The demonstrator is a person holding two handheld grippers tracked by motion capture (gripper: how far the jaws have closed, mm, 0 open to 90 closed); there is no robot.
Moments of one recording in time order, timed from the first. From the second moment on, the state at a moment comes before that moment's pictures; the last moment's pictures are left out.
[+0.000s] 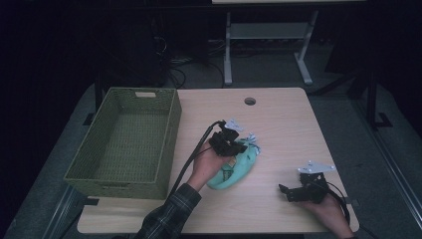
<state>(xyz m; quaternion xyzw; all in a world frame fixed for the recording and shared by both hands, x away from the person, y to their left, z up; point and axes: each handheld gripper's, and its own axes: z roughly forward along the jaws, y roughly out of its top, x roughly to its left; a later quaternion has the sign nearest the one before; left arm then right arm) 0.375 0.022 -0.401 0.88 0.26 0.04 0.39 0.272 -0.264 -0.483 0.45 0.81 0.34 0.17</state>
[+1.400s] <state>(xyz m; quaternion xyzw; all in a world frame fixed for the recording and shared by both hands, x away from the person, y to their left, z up) 0.363 0.094 -0.423 0.88 0.32 0.08 0.33 0.272 -0.263 -0.483 0.45 0.81 0.34 0.17</state>
